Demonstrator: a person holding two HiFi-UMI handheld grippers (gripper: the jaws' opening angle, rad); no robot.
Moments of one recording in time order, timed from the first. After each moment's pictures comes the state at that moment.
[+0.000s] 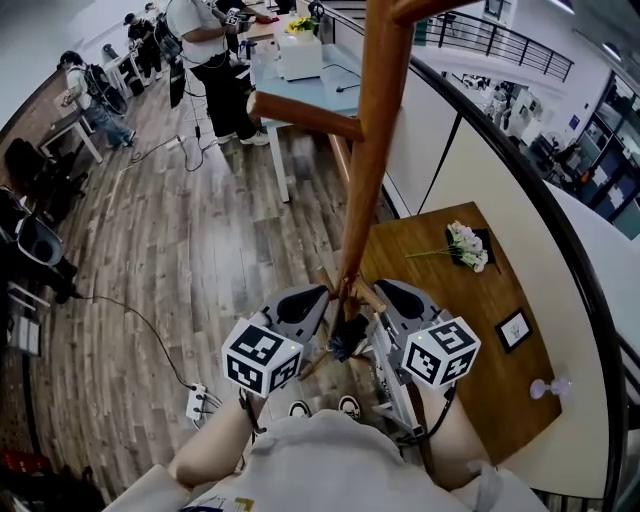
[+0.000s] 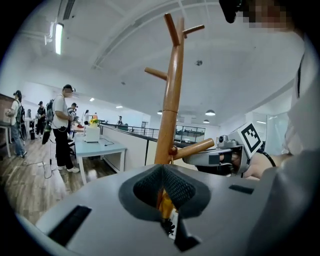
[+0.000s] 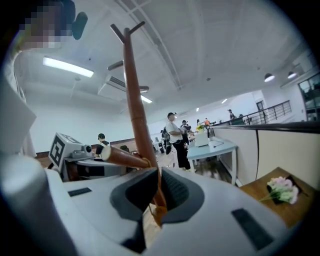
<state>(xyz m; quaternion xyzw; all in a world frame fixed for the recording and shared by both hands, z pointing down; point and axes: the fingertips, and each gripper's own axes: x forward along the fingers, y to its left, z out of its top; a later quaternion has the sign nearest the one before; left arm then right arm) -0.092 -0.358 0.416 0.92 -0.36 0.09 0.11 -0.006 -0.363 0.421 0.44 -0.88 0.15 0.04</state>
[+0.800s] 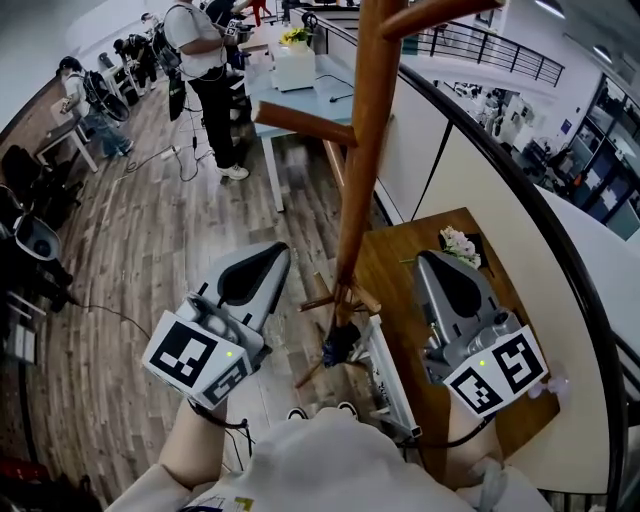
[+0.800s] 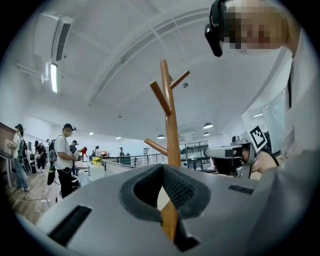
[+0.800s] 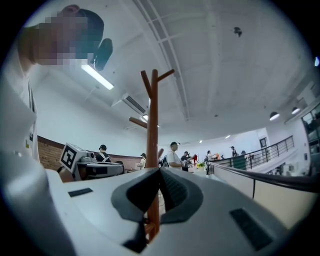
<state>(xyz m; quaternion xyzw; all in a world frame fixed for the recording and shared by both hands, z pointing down) -0.145 -0.350 0.250 0.92 -0.39 -0.02 -0.03 0.012 -0.320 0.241 0.47 -0.88 -0.01 -0.05</state>
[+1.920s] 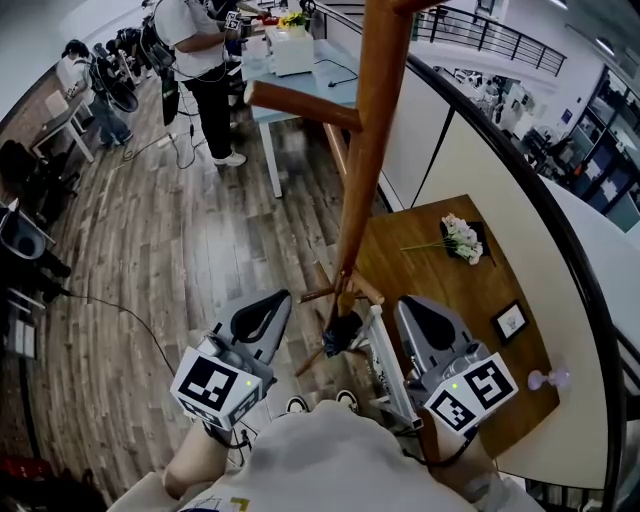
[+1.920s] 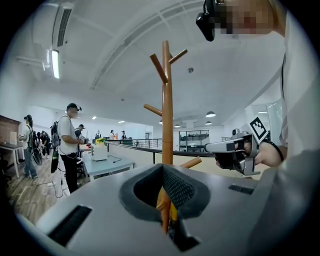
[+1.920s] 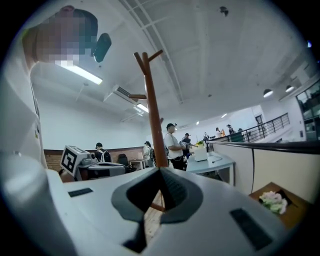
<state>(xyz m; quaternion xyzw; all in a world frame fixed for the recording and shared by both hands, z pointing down) -0.148 -0.323 0.350 0.92 -0.40 0.06 0.03 0.005 -0.296 0.338 0.46 -0.88 0.09 -0.01</state>
